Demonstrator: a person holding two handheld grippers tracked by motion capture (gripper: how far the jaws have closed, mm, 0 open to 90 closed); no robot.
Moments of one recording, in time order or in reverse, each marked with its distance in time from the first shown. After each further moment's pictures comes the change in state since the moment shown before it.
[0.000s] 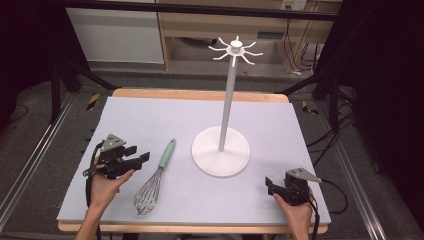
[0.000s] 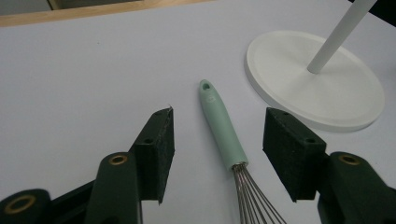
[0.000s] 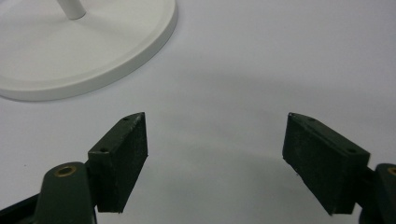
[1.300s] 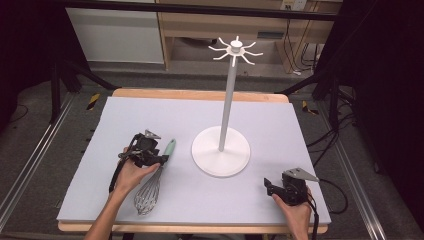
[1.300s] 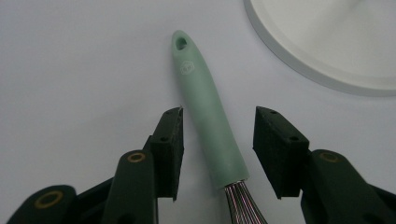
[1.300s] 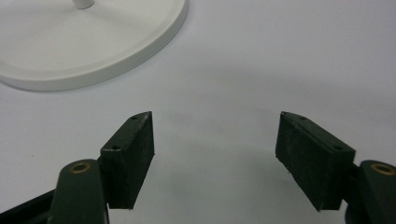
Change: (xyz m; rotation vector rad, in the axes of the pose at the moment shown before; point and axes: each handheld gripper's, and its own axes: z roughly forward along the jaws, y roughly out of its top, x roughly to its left) left arm -0.019 0.010 0.083 0.335 -0.006 0.078; right arm 0.002 -0.001 0.003 0.024 0.029 -0.020
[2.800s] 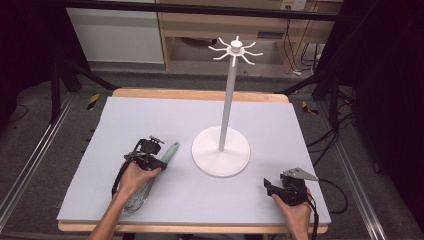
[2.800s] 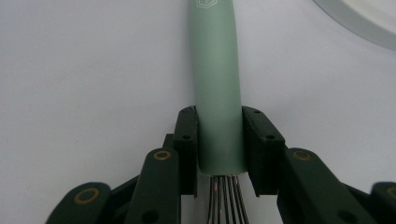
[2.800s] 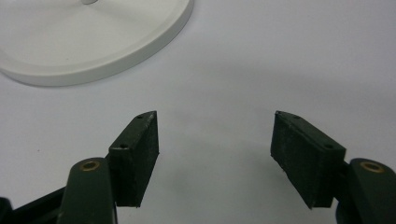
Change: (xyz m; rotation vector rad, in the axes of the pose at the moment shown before) left arm 0.001 -0.008 0.019 0.185 -0.016 -0.046; right arm 0.000 -0.001 0.001 0.013 0.018 -0.003
